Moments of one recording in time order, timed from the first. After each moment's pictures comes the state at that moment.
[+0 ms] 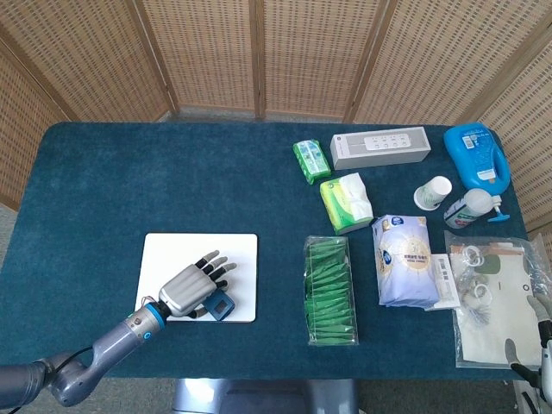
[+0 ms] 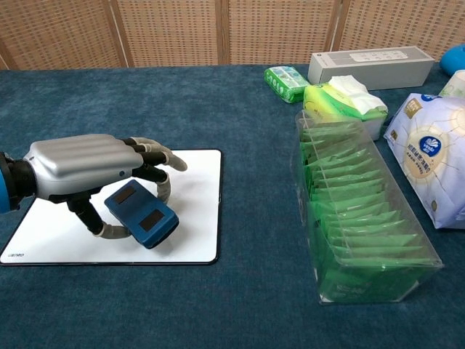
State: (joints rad) left arm -0.70 -1.43 0.05 -1.63 1.46 0.91 0.33; right arm -0.18 -1.19 0.04 -1.54 -1.49 1.66 0.09
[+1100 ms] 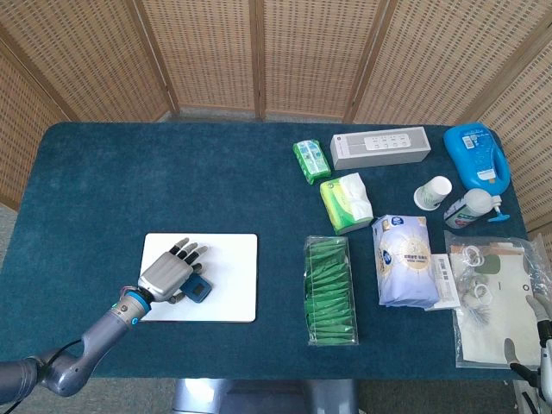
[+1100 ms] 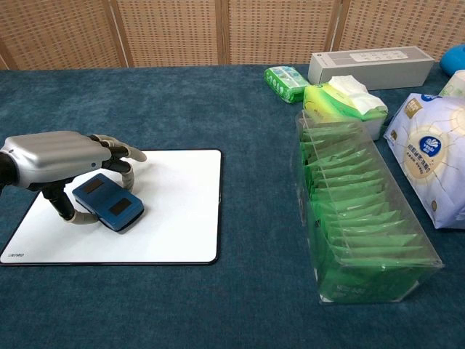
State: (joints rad) left arm -0.69 -1.41 0.02 -1.57 1.24 0.85 0.46; right arm -0.18 -1.19 0.04 -1.54 -1.49 1.65 0.10
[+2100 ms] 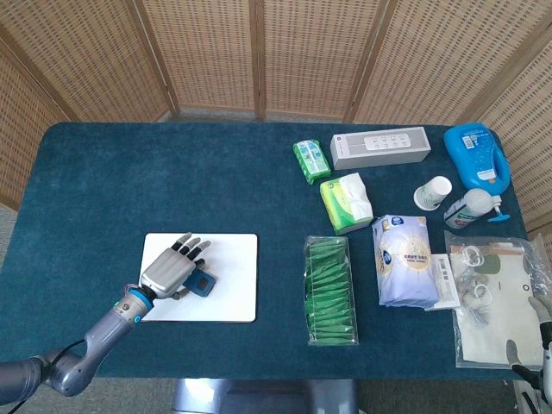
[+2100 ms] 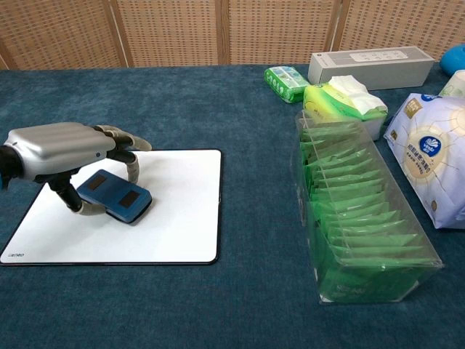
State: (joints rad) left arm -0.68 -1.43 0.00 -1.55 1.26 0.90 0.42; right arm -0.18 -1.19 0.04 -1.54 -1.49 1.66 0.11
